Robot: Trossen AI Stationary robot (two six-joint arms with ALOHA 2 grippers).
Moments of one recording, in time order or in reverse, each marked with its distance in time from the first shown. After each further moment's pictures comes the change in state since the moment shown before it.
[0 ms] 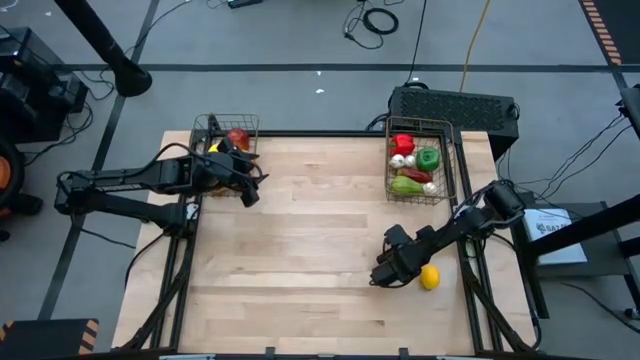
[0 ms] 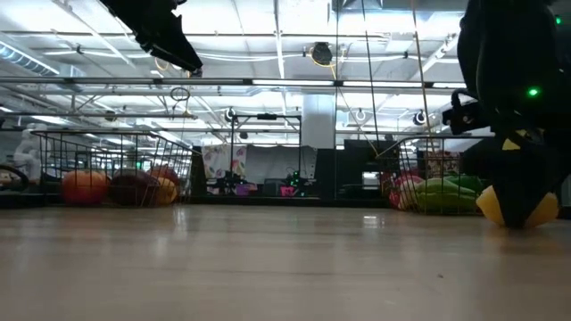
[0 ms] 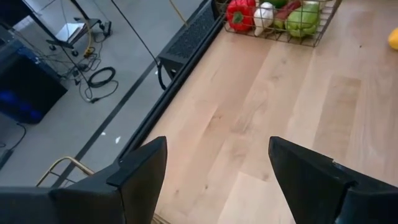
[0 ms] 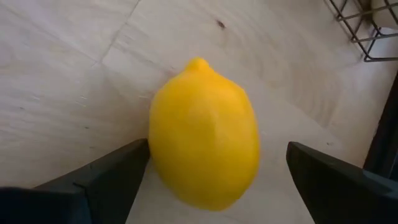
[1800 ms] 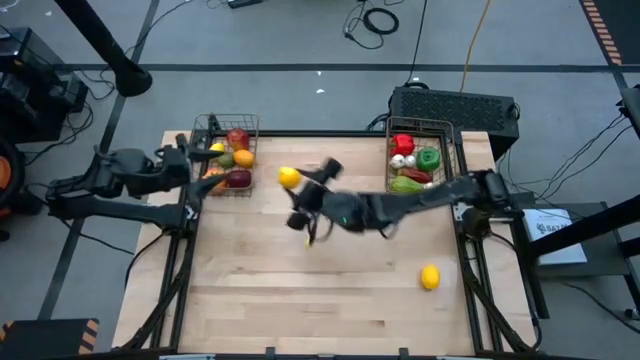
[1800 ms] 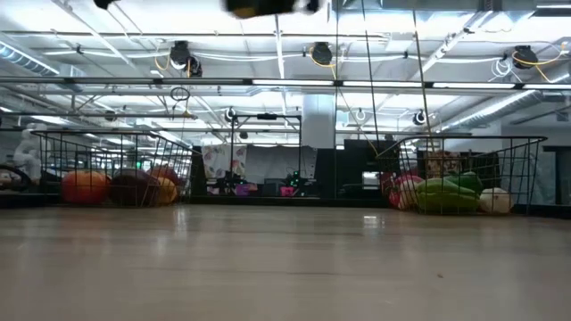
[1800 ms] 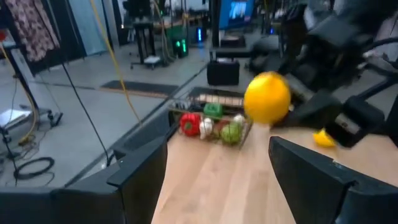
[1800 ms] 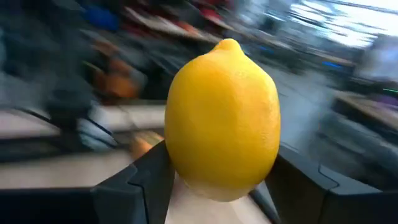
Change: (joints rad) left arm -0.129 -0.450 -0.012 0.034 0.109 0.002; right arm -0.314 0.035 0.521 1.278 0.525 -1.724
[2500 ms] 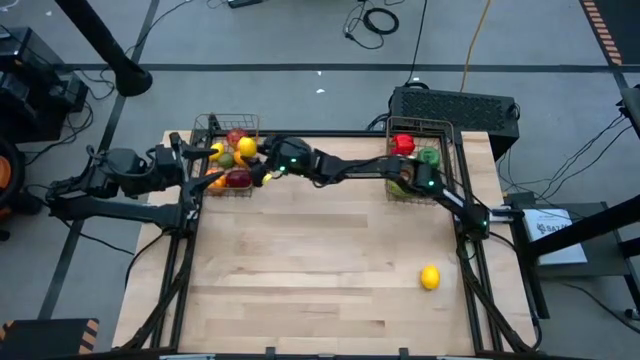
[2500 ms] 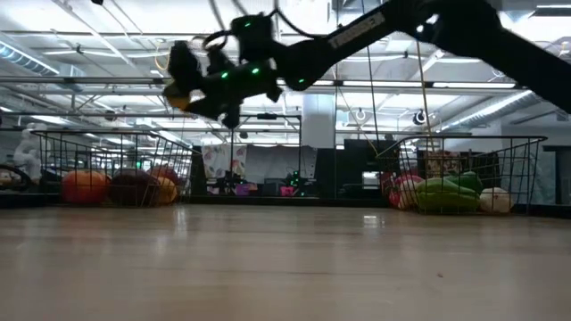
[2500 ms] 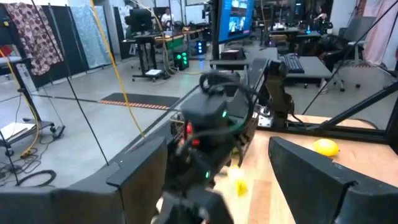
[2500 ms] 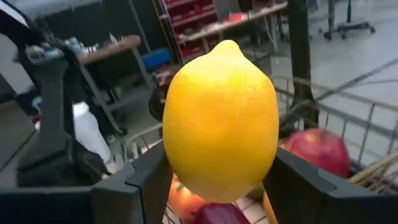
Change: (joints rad) left arm -0.008 -0.051 -0.005 0.021 -0.009 0.034; right arm -0.397 0.578 0.466 0.229 -0.716 0.496
